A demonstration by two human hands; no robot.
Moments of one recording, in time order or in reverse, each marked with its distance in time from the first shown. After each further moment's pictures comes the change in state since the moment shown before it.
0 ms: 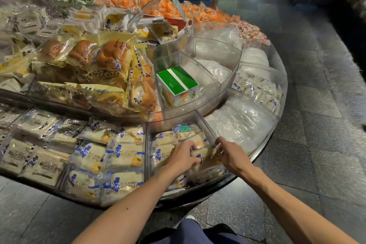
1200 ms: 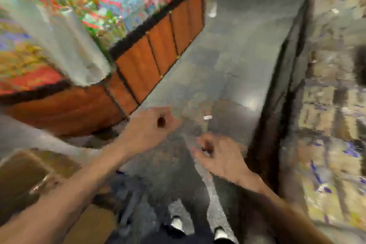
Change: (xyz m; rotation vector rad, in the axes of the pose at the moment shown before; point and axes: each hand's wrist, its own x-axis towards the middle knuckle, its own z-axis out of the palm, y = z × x) left_hand -0.523 -0.032 -0.022 -0.183 1.204 -1.169; right_hand -0.210 -0.346 0.122 -0.043 -0.873 -1.513
